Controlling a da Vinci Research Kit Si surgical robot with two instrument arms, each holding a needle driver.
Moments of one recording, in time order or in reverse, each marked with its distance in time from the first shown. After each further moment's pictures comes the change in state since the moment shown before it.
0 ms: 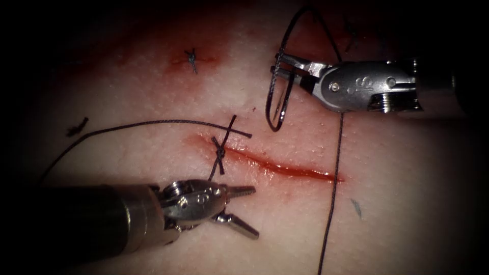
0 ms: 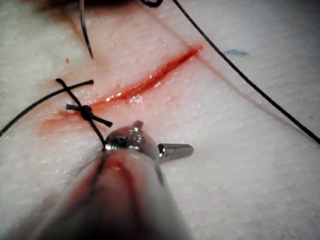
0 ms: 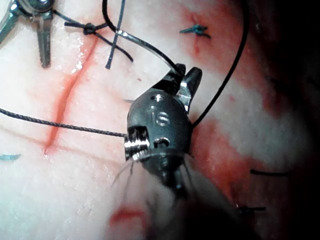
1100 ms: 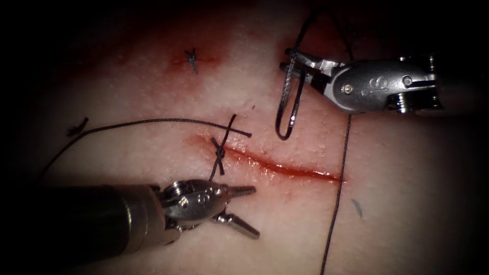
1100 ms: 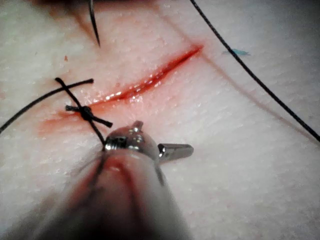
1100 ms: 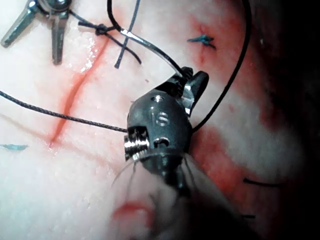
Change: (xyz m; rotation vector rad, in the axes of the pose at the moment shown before) right arm 0.002 0.000 -0.002 -0.041 0.034 -0.042; left arm 0.000 0.000 0.000 0.003 0.001 -0.003
